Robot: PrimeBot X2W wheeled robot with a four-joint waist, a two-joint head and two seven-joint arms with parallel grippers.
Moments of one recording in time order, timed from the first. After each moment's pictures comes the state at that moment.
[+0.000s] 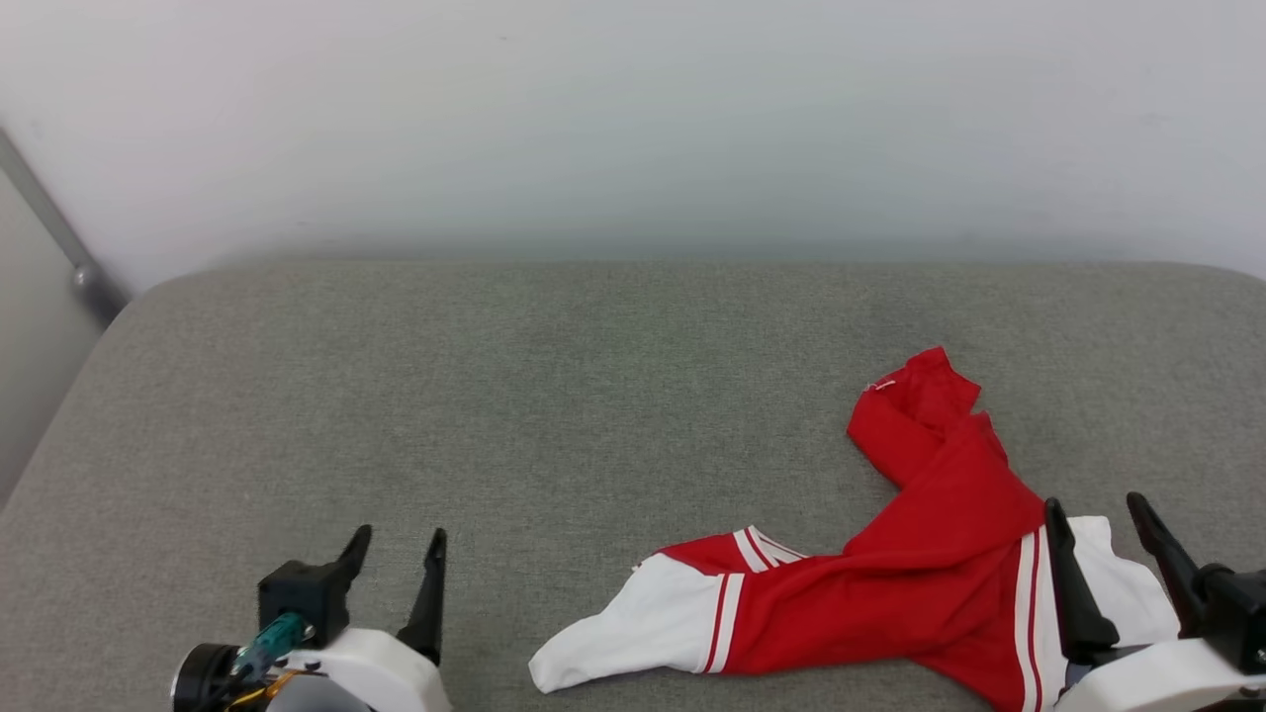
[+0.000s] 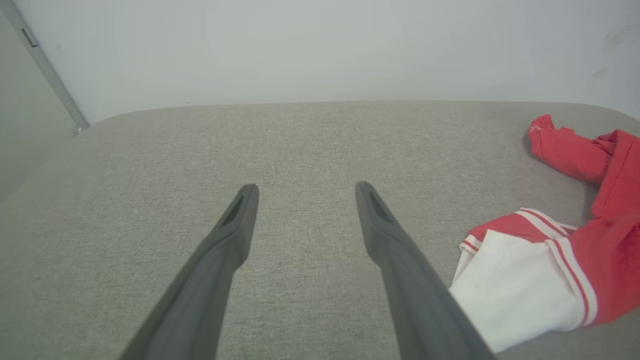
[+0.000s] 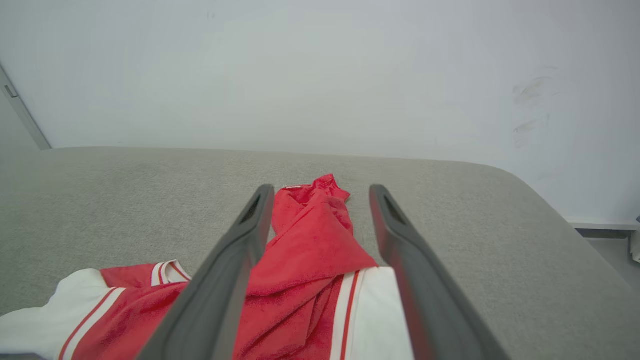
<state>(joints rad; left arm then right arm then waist) -0.07 0.47 -0.51 0.10 -0.60 0.28 -0.13 0.14 -0.06 -0.11 -0.14 0.07 0.13 0.03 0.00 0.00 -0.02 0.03</state>
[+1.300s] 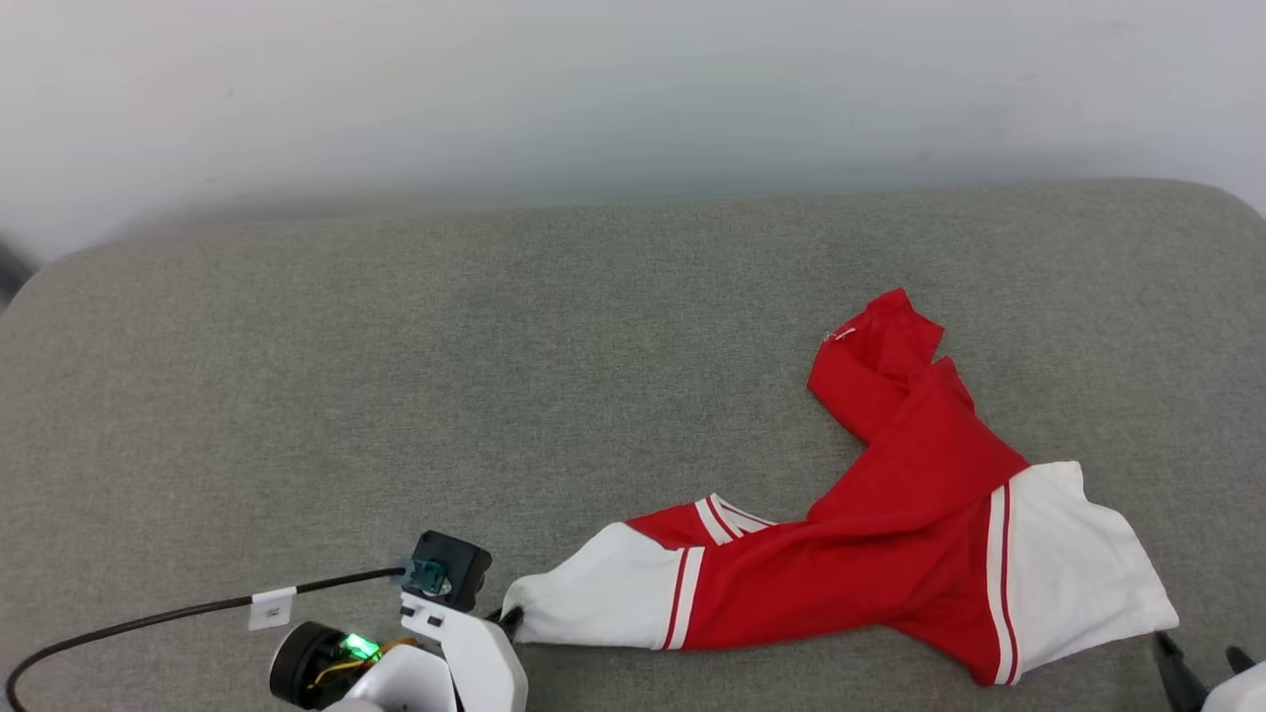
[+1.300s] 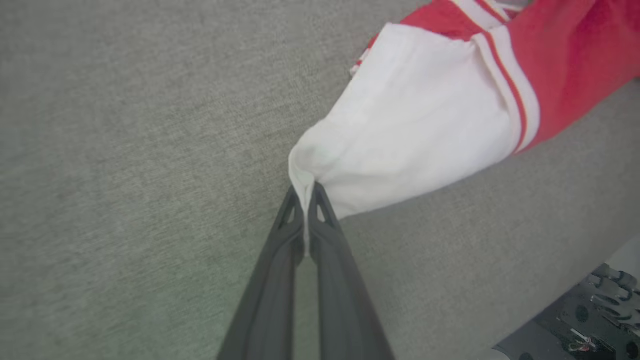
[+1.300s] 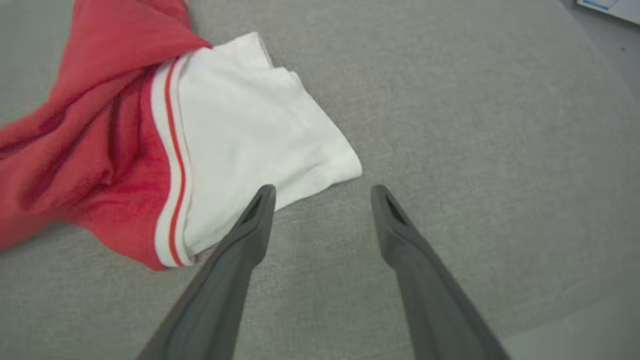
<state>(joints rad) -0.21 0.49 -0.73 0.12 -0.65 0.16 0.38 0.16 -0.12 -0.31 -0.01 0.25 0.13 0.46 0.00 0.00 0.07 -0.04</state>
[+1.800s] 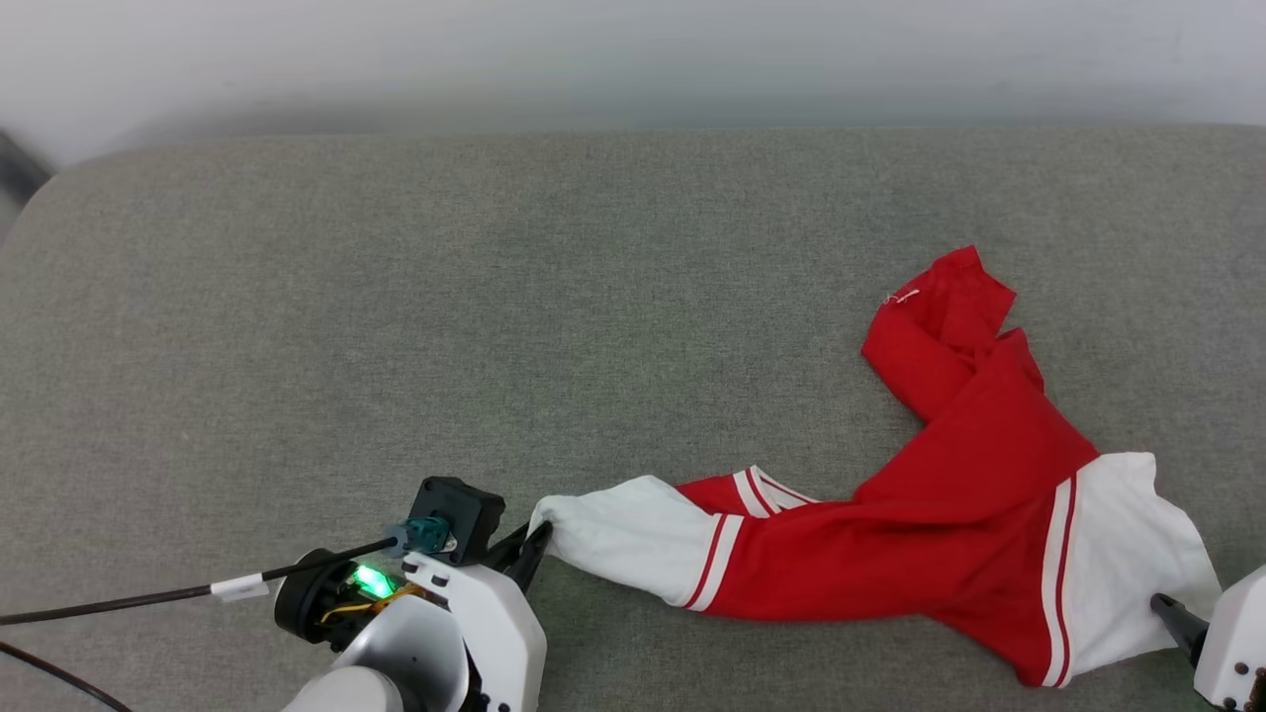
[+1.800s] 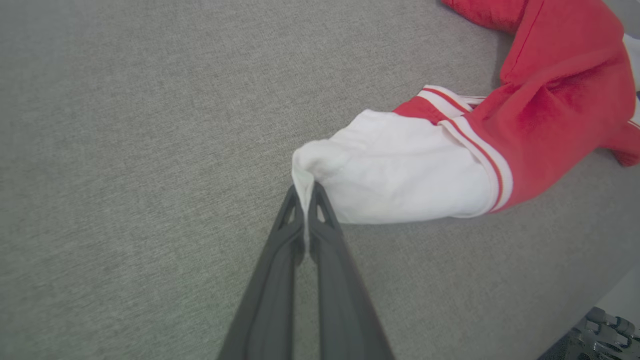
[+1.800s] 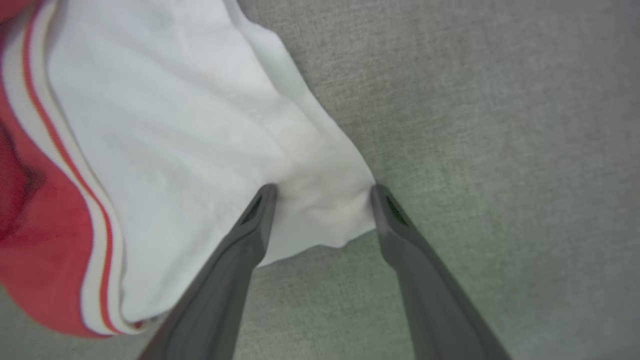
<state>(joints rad) -0.25 0.52 -0.70 -0.09 -0.60 0.20 0.35 -0.08 -0.24 -0.31 0.22 0.32 0.13 0.74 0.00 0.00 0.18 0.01</state>
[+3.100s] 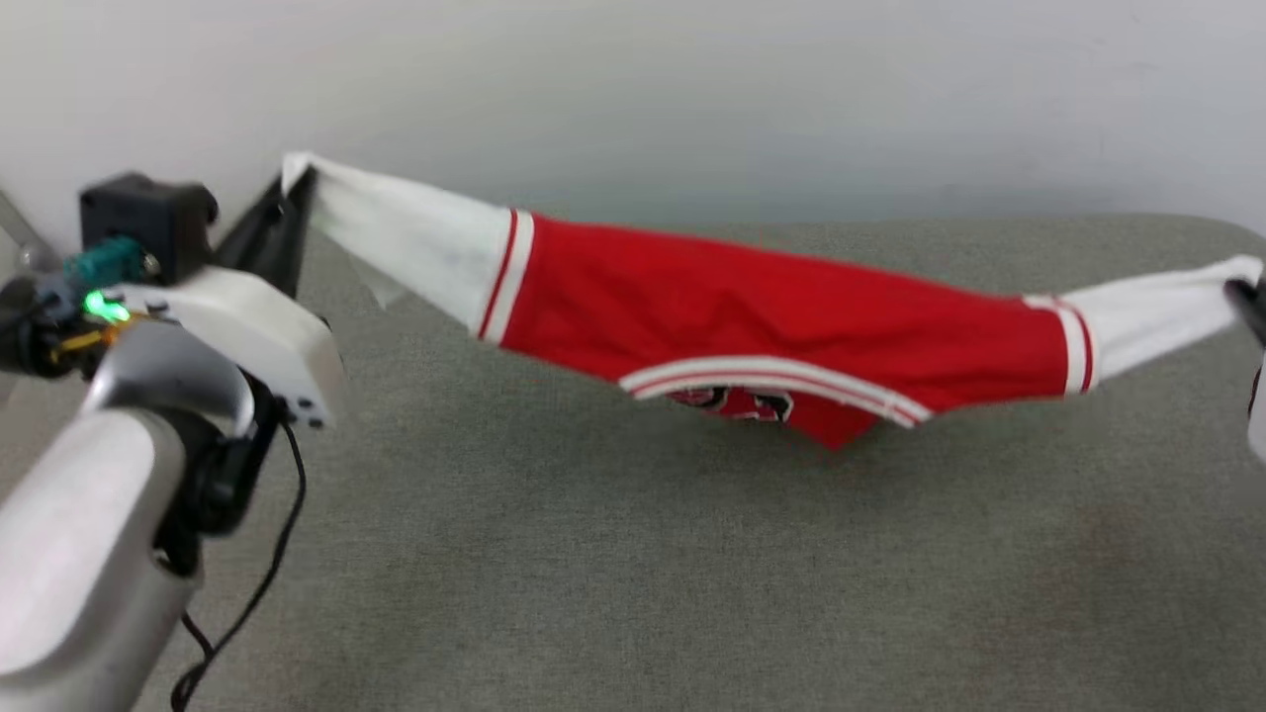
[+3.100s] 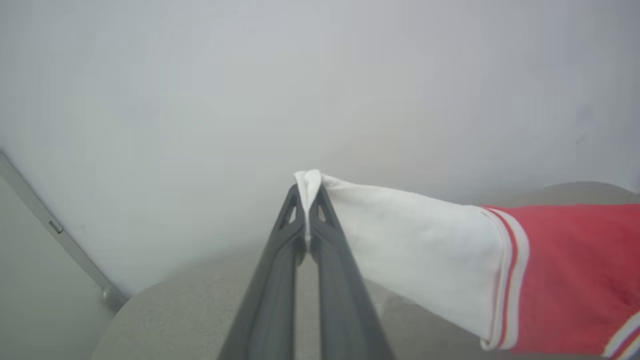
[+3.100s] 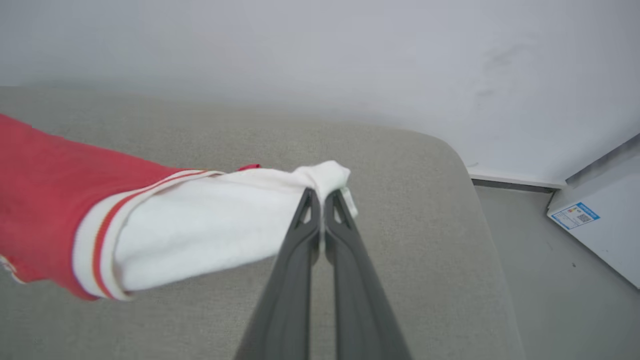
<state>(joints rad) -0.51 0.63 -0.45 -0.09 -0.61 0.25 0.23 -0.34 -0.37 -0.15 -0.13 0.32 0.13 0.89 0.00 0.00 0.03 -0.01</state>
